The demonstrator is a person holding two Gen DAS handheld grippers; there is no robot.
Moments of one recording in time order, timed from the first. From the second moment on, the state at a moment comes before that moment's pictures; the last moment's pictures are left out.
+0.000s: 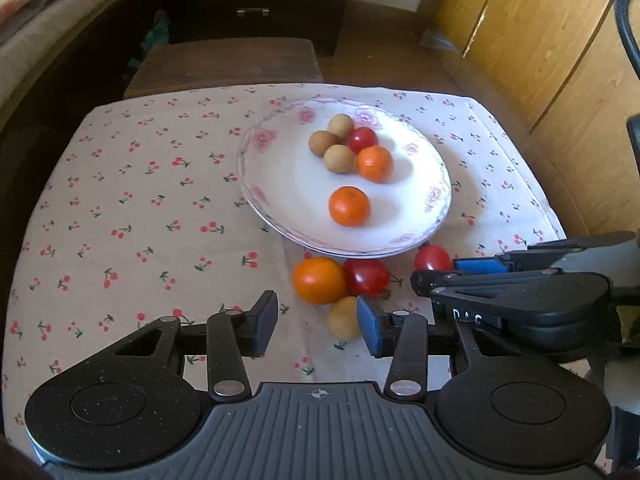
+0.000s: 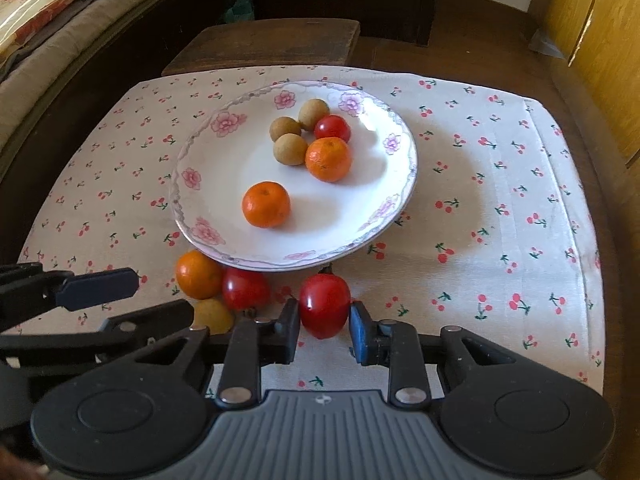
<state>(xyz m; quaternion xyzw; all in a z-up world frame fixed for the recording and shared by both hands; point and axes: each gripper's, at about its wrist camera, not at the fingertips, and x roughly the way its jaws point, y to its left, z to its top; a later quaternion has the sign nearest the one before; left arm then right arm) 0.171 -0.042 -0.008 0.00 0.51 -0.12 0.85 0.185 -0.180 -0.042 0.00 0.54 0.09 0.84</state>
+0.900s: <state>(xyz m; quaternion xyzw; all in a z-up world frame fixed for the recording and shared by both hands) 0.175 -0.072 -0.038 0.00 0.53 -0.13 0.84 0.184 -0.206 -0.045 0.01 0.55 0.08 0.83</state>
